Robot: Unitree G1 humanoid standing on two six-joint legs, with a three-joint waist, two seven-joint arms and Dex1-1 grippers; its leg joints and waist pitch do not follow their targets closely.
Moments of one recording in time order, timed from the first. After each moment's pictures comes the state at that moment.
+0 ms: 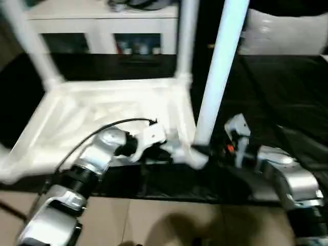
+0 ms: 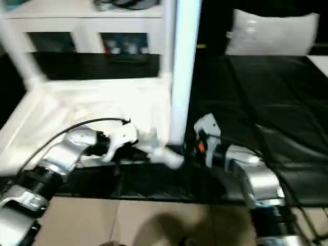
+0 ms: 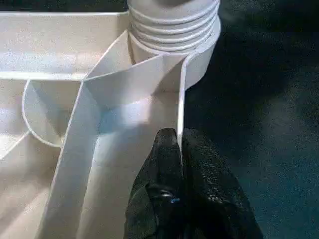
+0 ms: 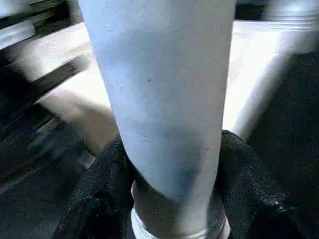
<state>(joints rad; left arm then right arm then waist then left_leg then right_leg) -0.63 0.23 -0.32 0.50 0.07 0.29 -1.00 -0.34 -0.25 0.00 0.14 0.21 0.47 0.69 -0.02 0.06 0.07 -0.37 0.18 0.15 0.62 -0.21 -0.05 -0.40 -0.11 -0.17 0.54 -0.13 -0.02</state>
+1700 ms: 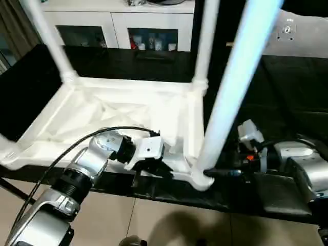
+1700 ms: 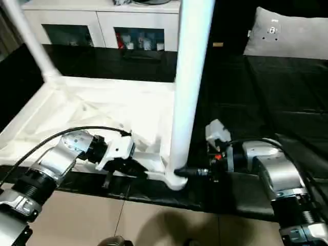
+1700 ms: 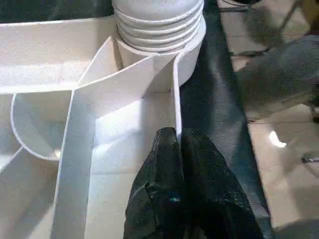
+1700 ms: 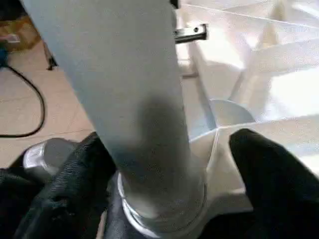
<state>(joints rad) -0.61 0.40 -0.43 0.51 0.00 -0.07 -1.42 -0.36 -0.59 0.14 0.20 0.34 0.30 1.43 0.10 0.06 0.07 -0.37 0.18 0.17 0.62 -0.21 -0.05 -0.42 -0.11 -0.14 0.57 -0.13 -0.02</state>
